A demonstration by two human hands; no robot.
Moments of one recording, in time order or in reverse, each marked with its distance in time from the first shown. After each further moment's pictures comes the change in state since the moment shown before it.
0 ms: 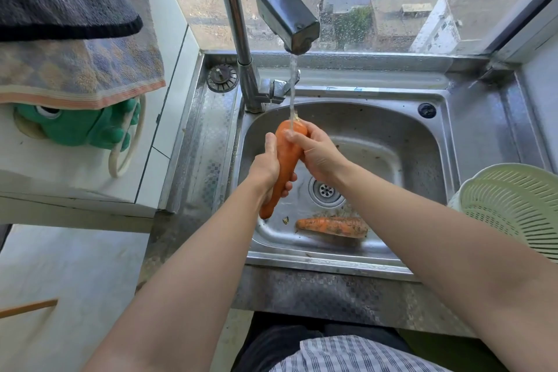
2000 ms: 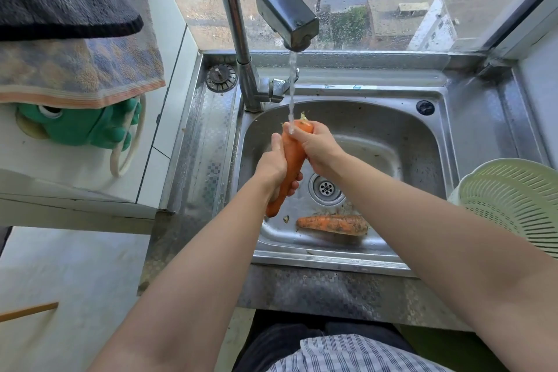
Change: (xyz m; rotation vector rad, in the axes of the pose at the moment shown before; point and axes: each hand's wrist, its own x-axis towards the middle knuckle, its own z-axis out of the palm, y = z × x) left_hand -0.001 0.001 0.008 0.030 -0.007 -0.031; right_hand 0.008 -0.004 0.002 -0.146 0.120 0.040
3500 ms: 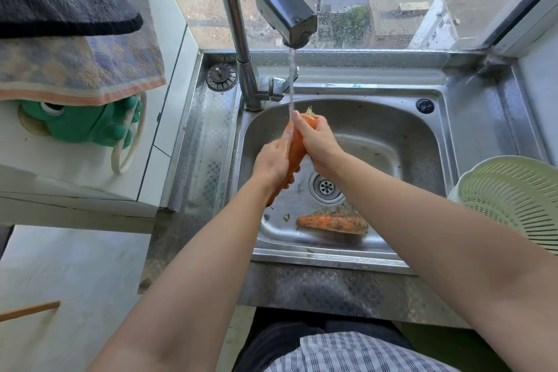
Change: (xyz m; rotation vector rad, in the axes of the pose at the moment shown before) left_hand -0.002 0.001 -0.004 0.238 0.101 0.291; right_hand -0.006 -0.006 0.004 0.022 0.090 0.021
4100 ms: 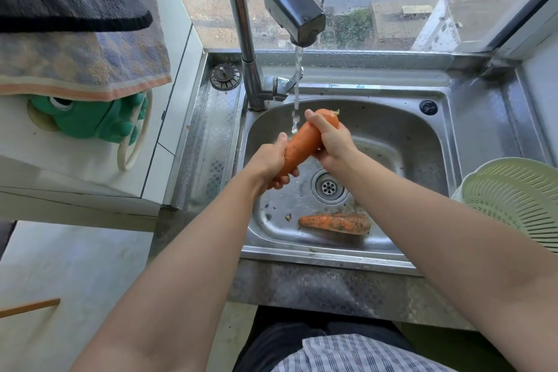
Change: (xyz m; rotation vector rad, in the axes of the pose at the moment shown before) left_hand 0.000 0.002 -0.017 -0.049 -0.161 -0.120; right_hand 0.001 -0.002 -0.008 0.436 0.136 0.125
